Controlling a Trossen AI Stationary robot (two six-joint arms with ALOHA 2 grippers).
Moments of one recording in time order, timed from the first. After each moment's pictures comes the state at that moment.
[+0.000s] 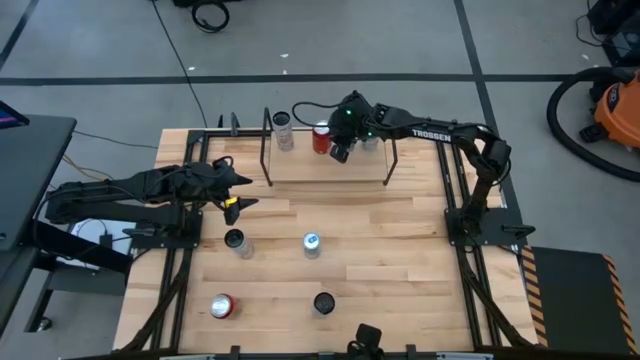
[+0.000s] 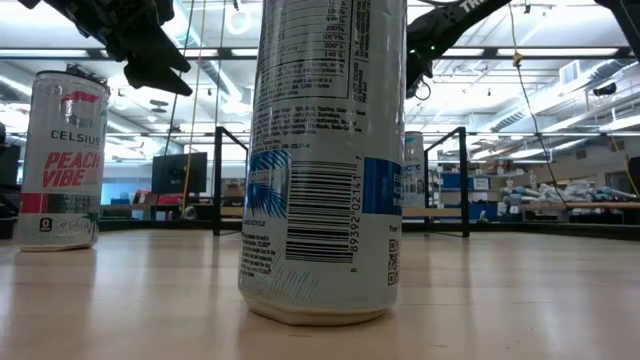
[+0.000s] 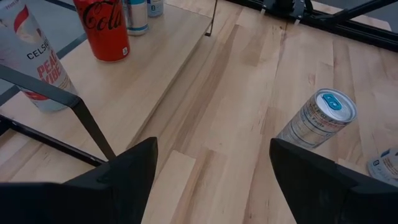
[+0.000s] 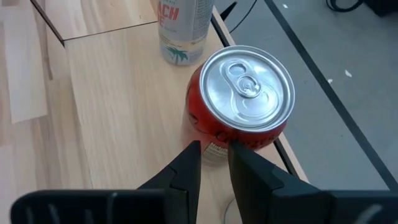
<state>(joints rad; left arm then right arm) 0.11 0.69 0.68 -0.53 -0.16 -0.24 -0.54 1.78 1.43 -0.42 -0.04 -0.19</state>
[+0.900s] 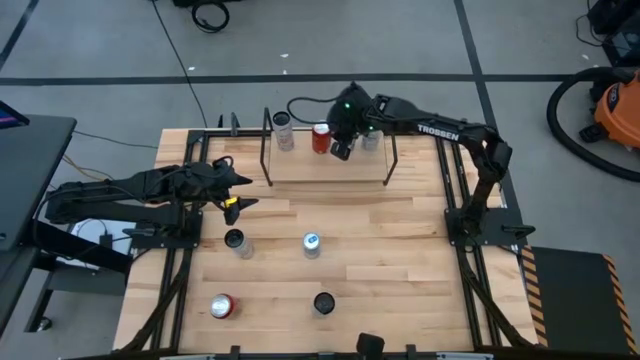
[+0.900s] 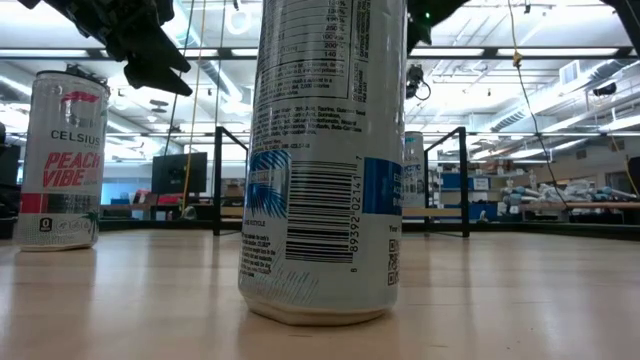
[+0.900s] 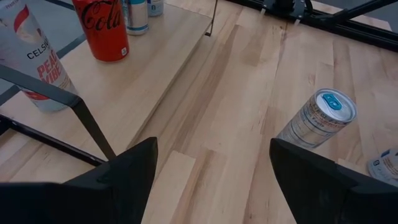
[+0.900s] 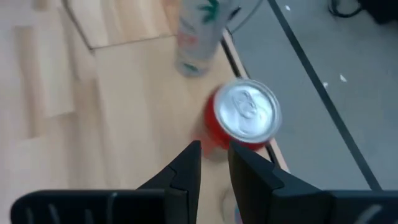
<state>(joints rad) 0.11 0.69 0.68 -0.53 -0.16 -0.24 -0.50 1.77 1.63 -0.67 -0.01 -0.21</state>
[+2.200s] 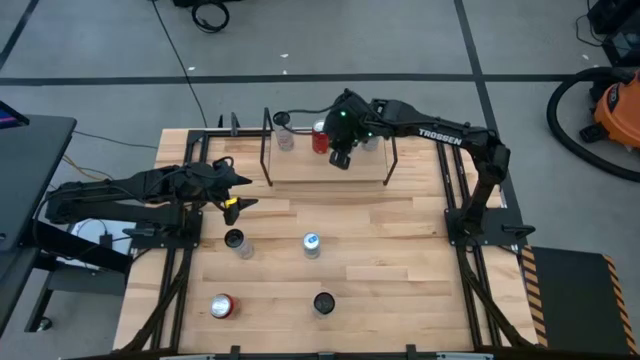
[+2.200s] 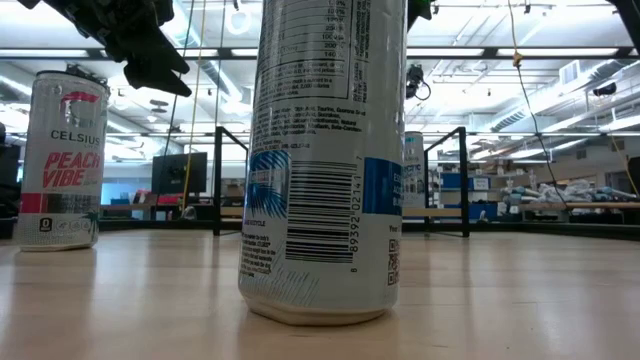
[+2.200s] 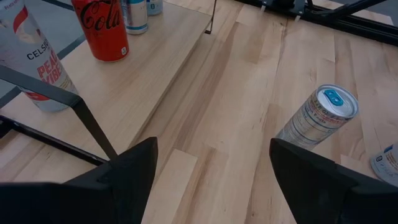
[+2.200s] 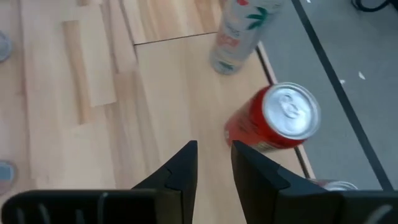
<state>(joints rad) 0.11 0.69 0.68 -0.54 -0.16 -0.22 -0.40 1.77 1.74 -0.83 0.01 -0.17</state>
